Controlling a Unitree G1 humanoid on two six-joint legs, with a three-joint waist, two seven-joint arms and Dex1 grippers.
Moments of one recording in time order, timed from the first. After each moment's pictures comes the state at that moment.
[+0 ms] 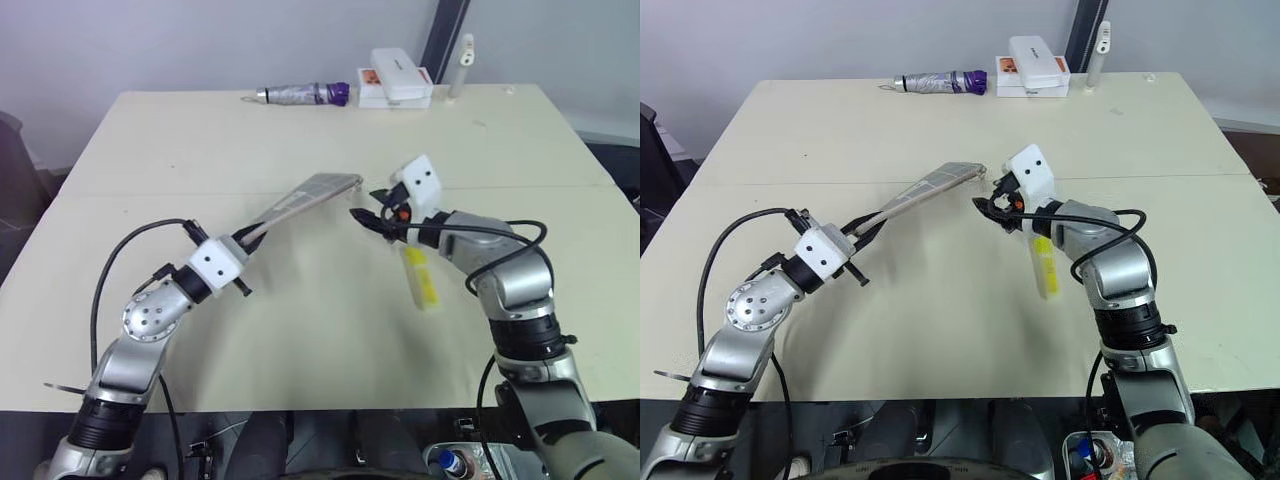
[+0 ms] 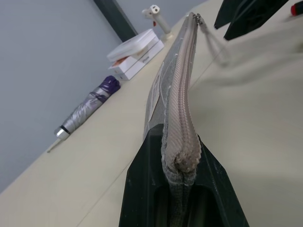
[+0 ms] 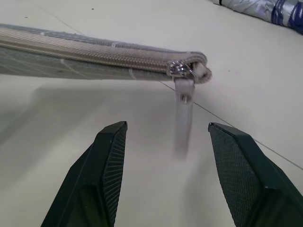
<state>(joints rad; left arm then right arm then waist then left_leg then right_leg) -0.13 0.53 -0.04 -0.22 -0.02 -0.14 -0.51 -0.61 -0.41 0.07 -0.12 0.24 0.77 0.58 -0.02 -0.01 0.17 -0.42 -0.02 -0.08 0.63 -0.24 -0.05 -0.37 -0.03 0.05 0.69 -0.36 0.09</state>
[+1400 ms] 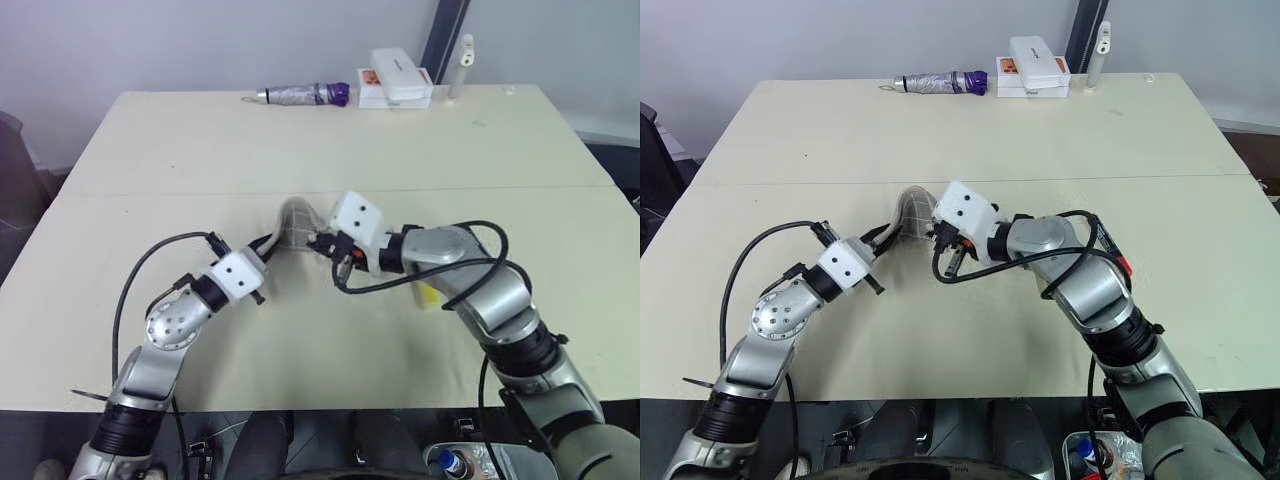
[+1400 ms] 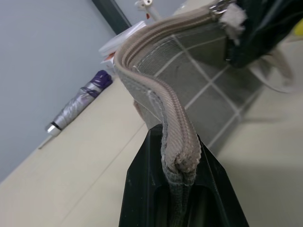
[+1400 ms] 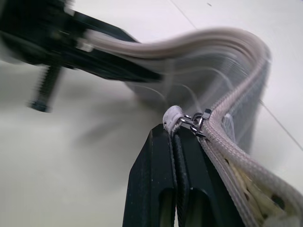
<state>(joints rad) -0.09 0.45 -0.08 -0.21 0.09 -0.17 -0.49 -0.65 -0.49 0.34 -0.37 0.20 0.88 0.66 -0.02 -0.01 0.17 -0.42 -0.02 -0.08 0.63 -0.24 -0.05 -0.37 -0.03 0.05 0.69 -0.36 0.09</state>
